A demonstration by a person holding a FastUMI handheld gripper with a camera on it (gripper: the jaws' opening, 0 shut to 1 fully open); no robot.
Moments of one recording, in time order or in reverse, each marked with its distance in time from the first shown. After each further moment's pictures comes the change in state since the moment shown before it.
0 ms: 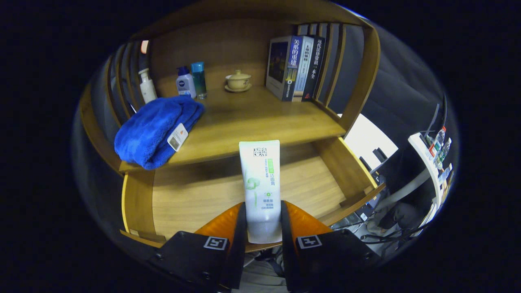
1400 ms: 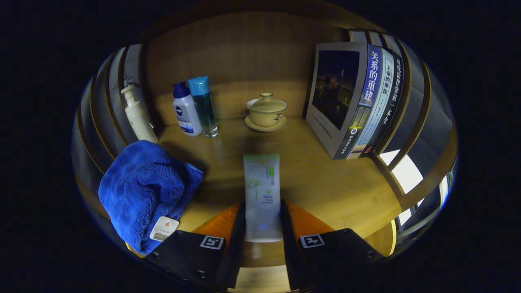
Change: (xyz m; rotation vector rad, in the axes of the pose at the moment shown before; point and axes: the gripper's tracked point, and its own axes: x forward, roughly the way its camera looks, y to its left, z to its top) arm 0.146 0.055 0.134 -0.098 -0.094 0.178
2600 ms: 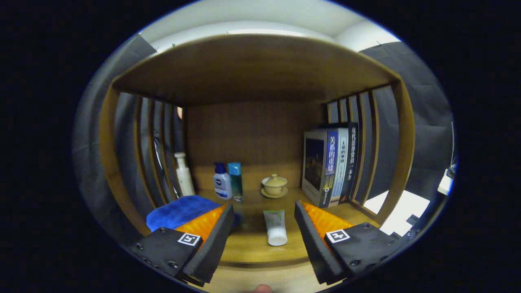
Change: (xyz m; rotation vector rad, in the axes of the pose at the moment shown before) arm -0.168 0.030 0.043 -0.007 -0.612 0.054
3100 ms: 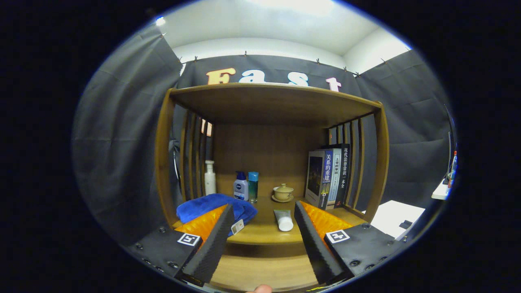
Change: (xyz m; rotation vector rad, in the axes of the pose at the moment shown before) arm -0.111 0.026 -0.013 -0.049 -0.134 0.058
